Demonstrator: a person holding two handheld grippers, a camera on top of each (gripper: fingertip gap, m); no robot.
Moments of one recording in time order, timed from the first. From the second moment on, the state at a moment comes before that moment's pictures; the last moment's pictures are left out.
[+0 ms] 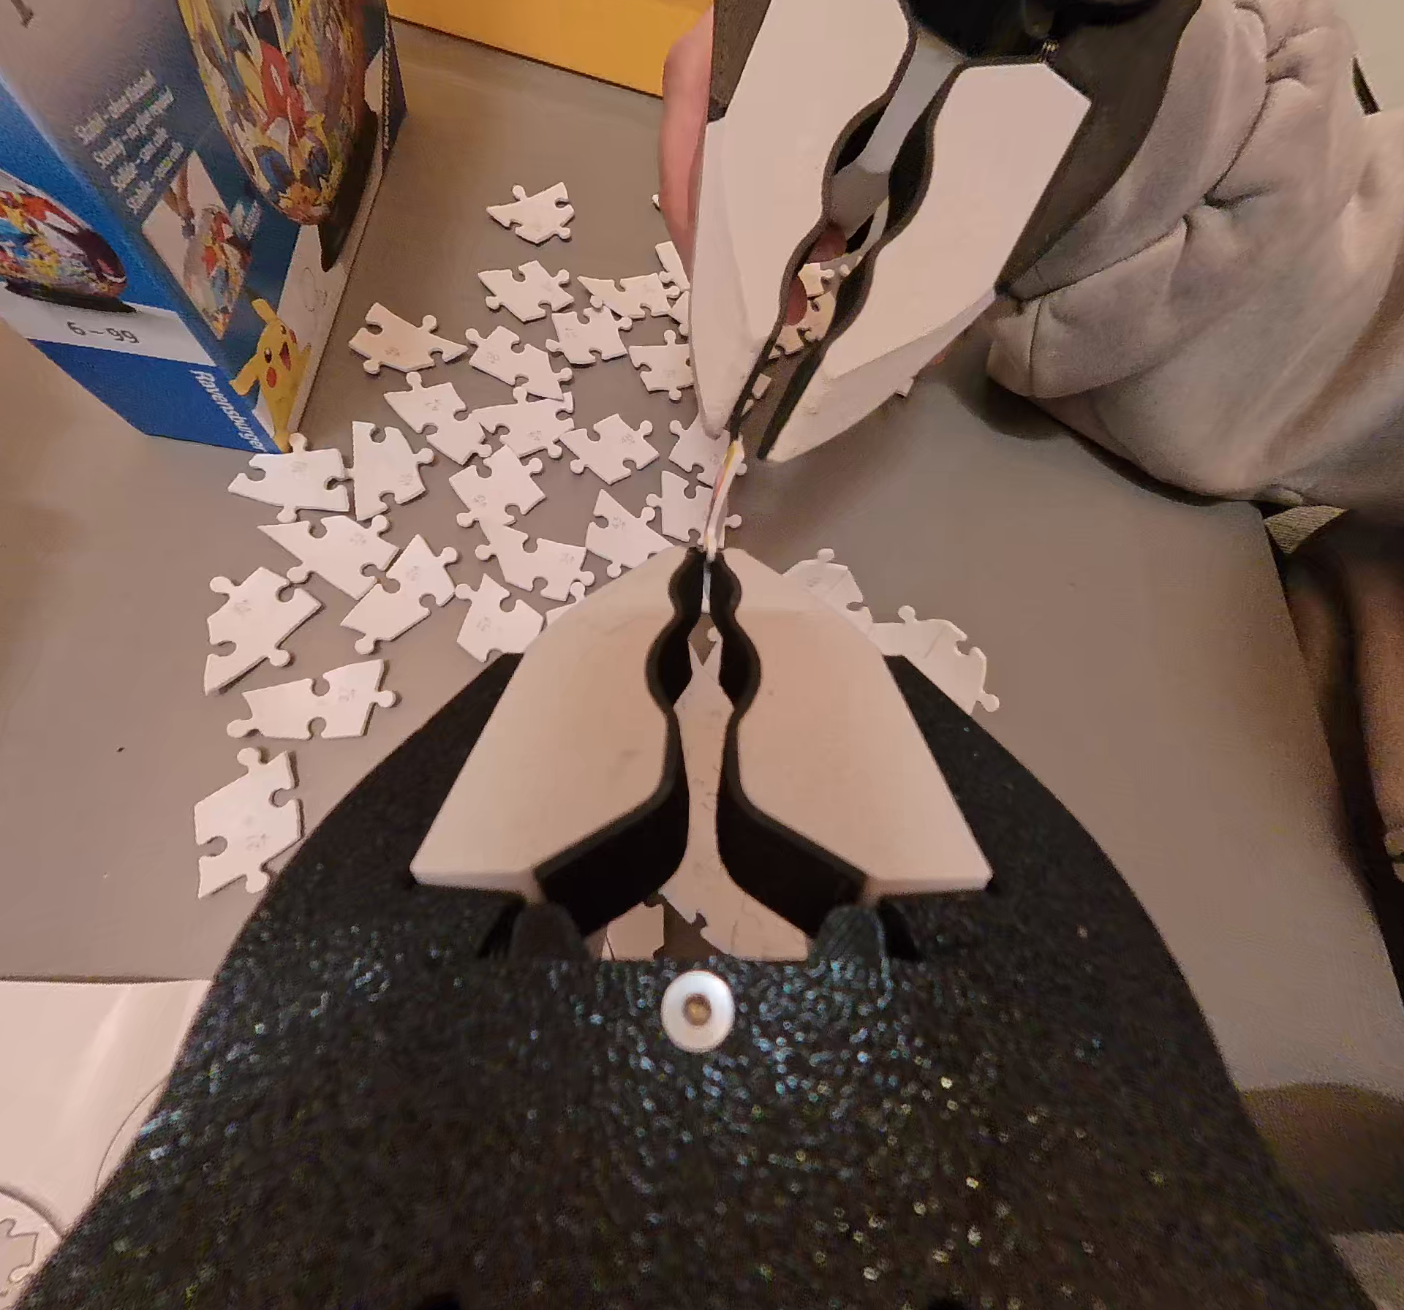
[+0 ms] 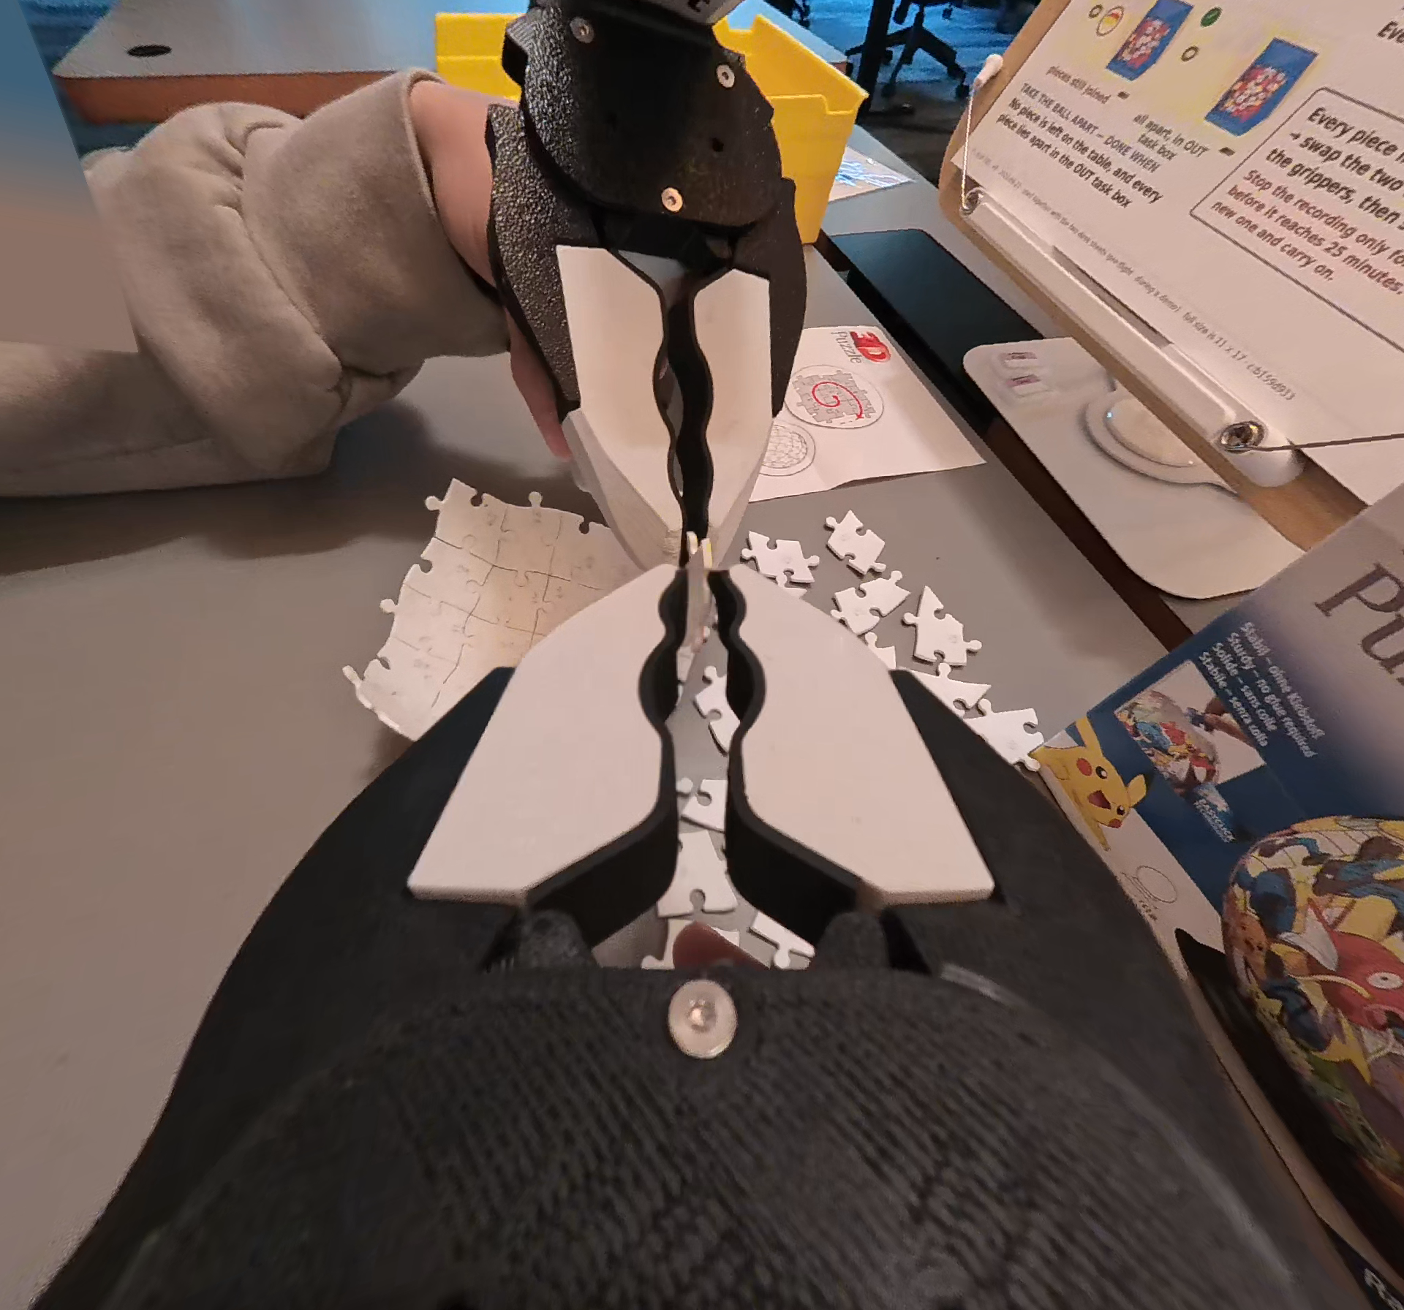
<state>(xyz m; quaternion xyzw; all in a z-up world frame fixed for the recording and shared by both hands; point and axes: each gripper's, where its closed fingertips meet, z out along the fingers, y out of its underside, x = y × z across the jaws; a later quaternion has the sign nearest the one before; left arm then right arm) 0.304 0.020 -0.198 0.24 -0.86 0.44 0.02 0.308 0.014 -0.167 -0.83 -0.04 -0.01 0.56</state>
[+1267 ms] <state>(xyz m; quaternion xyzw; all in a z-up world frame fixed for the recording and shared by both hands) 0.297 0.055 -0.256 0.28 -0.91 0.29 0.04 0.298 0.020 -0.240 -0.91 0.13 0.10 0.37</state>
